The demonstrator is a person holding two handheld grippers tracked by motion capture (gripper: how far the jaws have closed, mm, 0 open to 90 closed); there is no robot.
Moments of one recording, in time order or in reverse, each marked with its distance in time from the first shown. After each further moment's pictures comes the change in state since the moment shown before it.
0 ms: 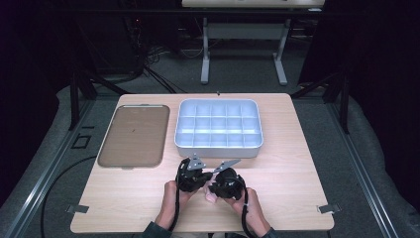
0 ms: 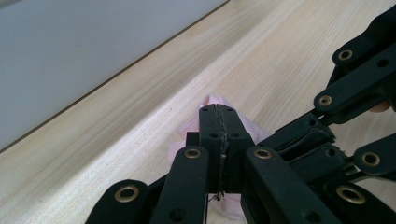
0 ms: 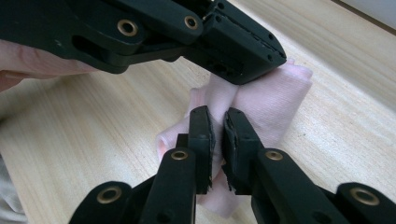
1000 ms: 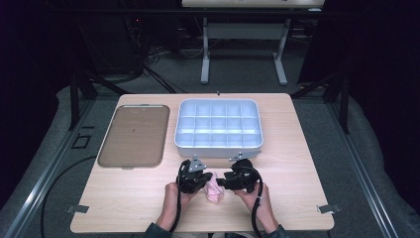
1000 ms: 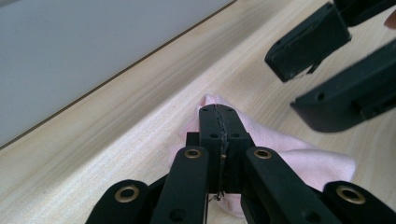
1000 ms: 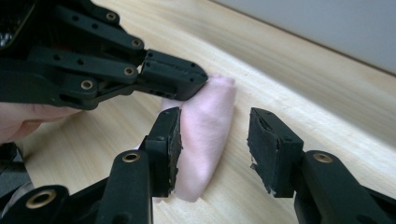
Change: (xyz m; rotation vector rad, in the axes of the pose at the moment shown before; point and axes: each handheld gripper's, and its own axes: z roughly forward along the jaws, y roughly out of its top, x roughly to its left) left arm -0.005 -0.001 -0.001 -0.003 0.037 -0.015; right arm -0.035 -0.003 -0.032 -0.093 0.039 0.170
